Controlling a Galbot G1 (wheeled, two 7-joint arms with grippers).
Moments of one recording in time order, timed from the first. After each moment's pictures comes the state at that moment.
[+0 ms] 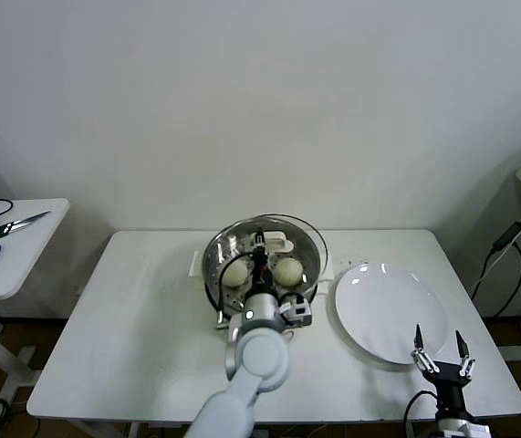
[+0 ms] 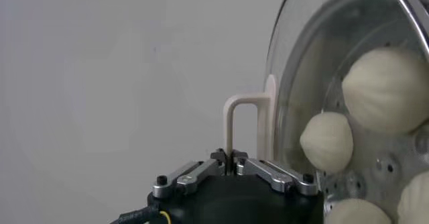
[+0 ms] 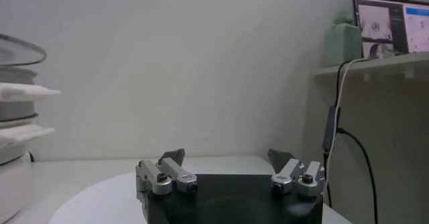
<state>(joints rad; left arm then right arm) 0.97 -1.59 0.06 -1.75 1.64 0.64 0.28 -1.55 1.32 0.67 1.61 0.28 0.45 0.06</state>
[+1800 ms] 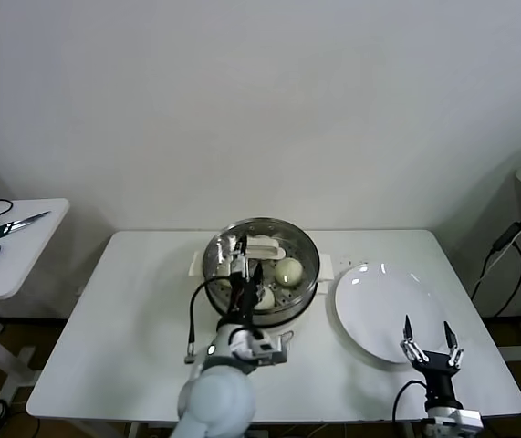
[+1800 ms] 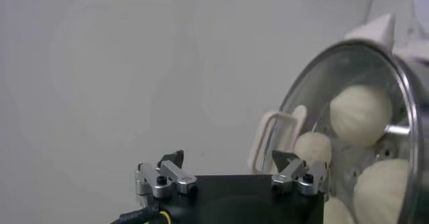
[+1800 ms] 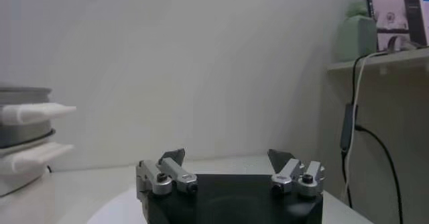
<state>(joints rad) 1.20 -1.45 0.00 -2.05 1.24 0.51 0.16 -1.54 1.32 0.63 1.69 0.31 0.35 0.08</state>
